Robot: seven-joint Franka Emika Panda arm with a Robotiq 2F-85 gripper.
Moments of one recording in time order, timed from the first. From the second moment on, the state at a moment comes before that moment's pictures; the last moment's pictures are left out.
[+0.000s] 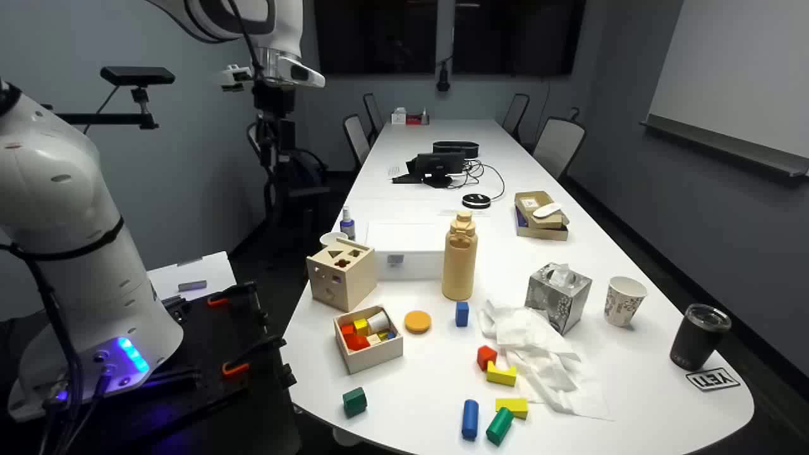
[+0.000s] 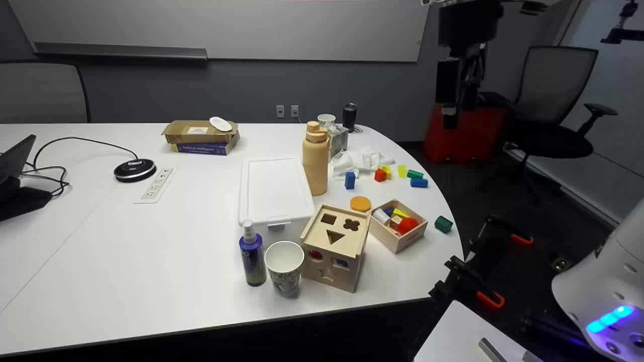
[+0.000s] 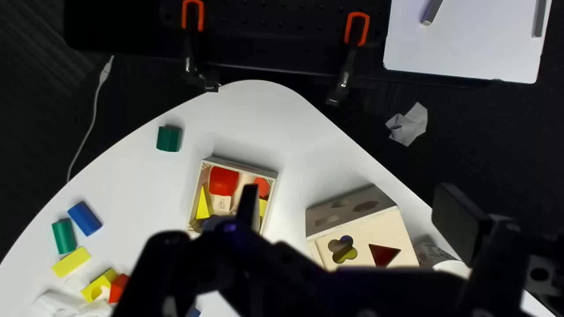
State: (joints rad) arm 0.09 -0.57 0.13 -2.61 0.04 1.83 0.08
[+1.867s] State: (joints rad) arm -0.14 0.75 -0.09 -1.93 0.35 2.52 0.03
